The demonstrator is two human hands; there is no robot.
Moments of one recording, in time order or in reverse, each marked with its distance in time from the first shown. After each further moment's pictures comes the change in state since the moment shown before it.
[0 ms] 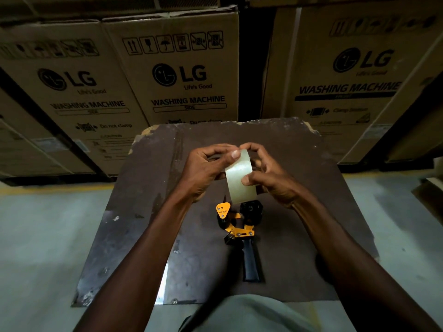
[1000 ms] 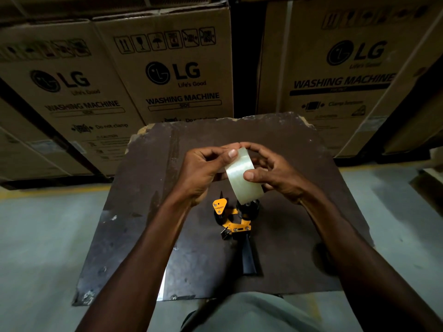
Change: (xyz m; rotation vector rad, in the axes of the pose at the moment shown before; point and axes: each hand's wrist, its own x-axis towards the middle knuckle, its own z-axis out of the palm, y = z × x) left_hand -0.011 0.001 0.016 -0.107 -0.002 -0.053; right_hand -0.021 -0.003 -0.022 -0.066 -0.027 -0.007
